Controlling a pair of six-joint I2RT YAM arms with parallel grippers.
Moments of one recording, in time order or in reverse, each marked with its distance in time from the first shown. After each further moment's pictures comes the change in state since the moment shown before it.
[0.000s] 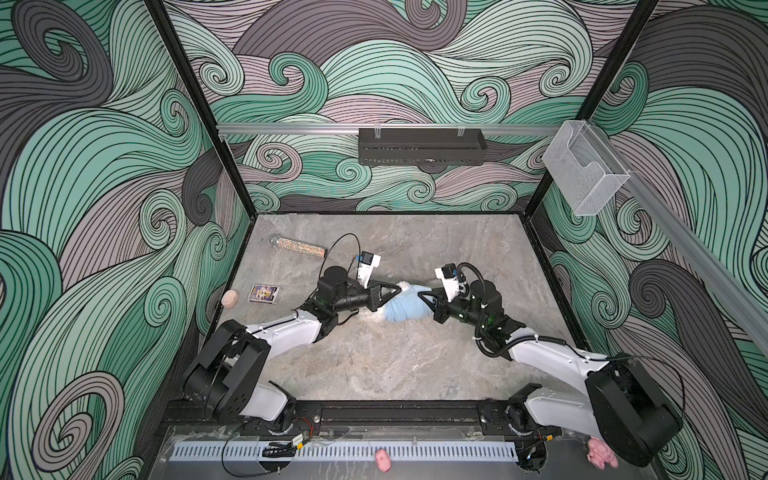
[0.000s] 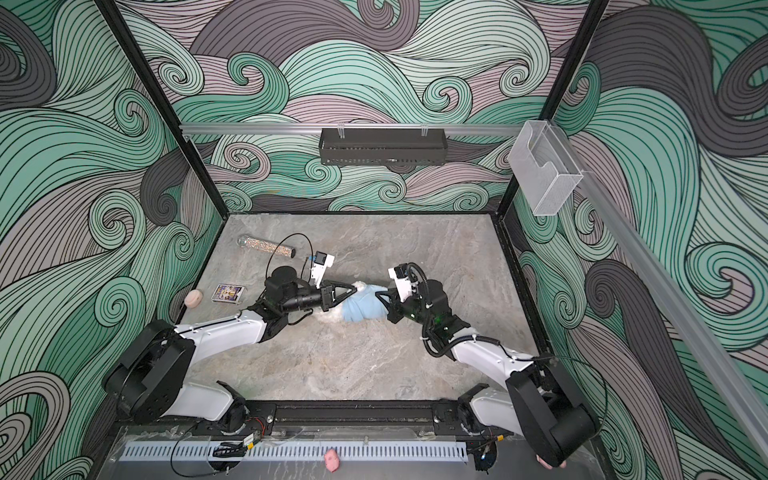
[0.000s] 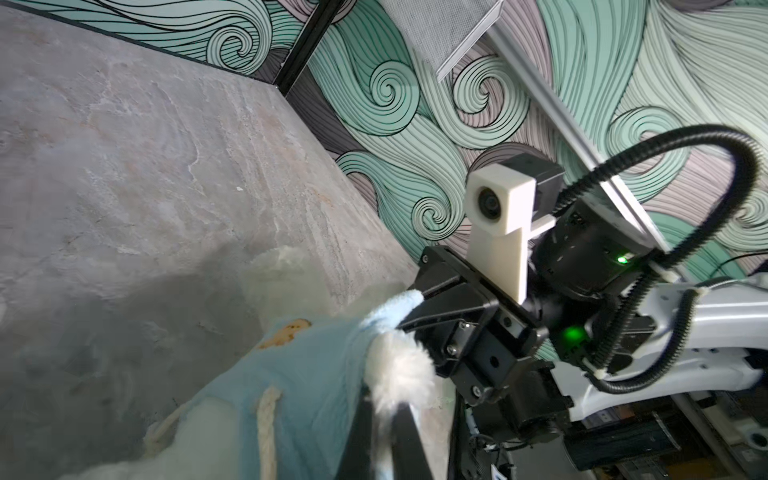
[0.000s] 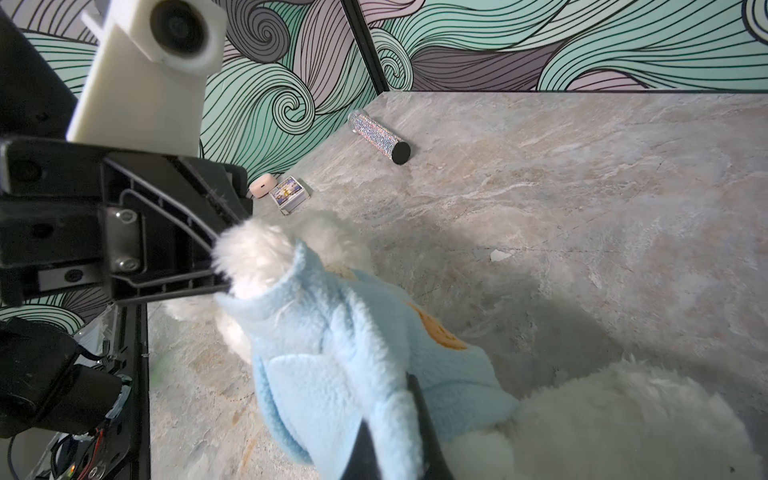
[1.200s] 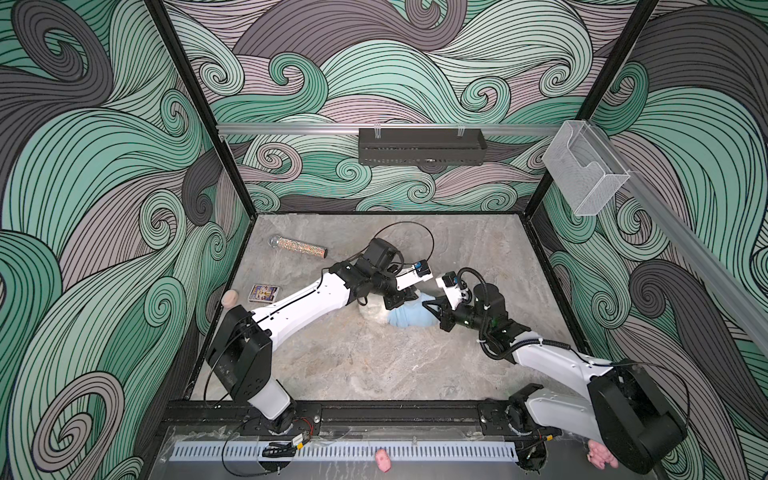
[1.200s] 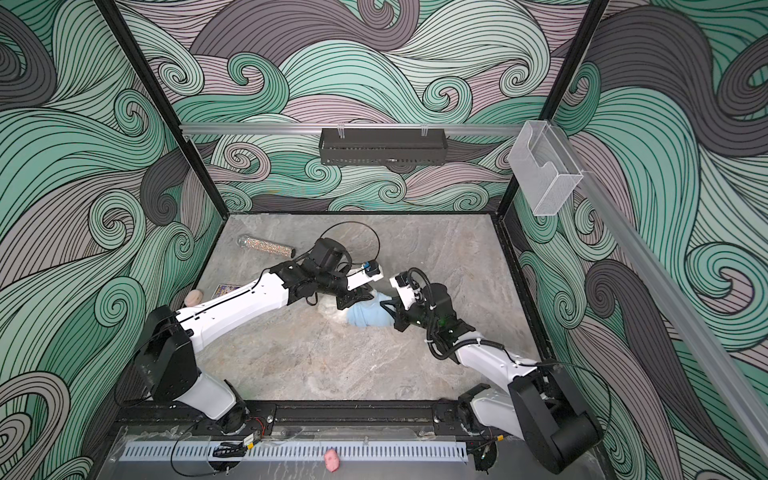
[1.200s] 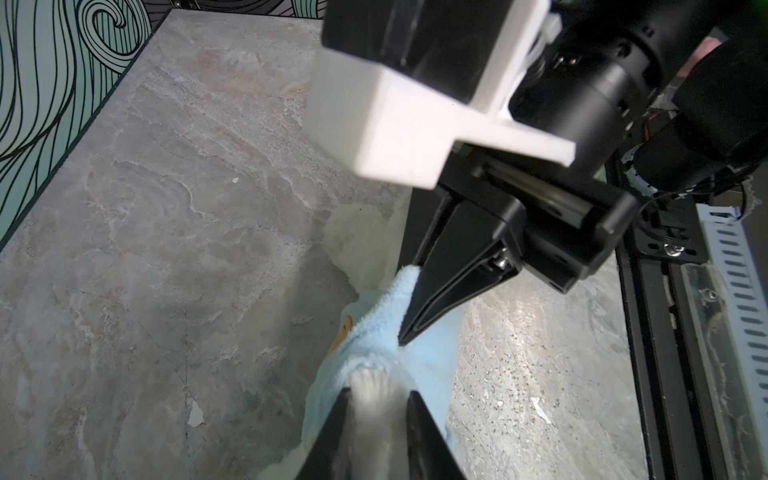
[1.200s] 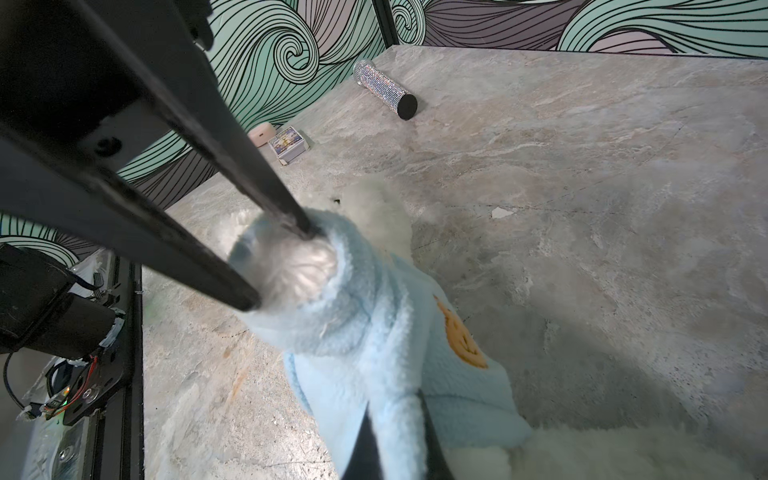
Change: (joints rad) left arm -0.177 0.174 0.602 -0.960 -0.213 0.998; right arm -0.039 -0.030 -0.036 -0.077 -0.094 -0.116
